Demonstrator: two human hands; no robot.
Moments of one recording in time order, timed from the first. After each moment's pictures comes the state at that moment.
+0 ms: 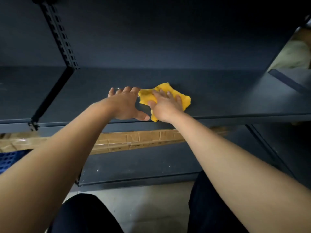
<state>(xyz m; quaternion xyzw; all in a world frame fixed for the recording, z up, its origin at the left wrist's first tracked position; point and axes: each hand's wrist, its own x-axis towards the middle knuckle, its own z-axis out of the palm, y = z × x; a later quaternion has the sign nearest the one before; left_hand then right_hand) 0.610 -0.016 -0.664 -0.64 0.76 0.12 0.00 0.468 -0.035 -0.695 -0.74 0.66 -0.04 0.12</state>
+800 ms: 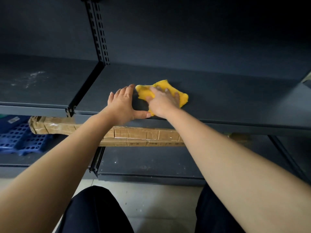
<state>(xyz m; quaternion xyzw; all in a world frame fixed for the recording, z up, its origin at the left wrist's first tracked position) 0.680 0.006 -0.701 -0.69 0.69 0.12 -0.17 0.547 -0.042 -0.697 -0.78 0.62 -0.05 0.12</state>
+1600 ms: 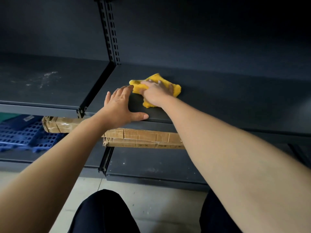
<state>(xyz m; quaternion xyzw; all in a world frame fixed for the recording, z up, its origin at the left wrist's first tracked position) 0.714 0.014 -0.701 -0.69 0.69 0.12 -0.19 0.599 -0.081 -0.694 -0.81 0.56 -0.05 0.15</state>
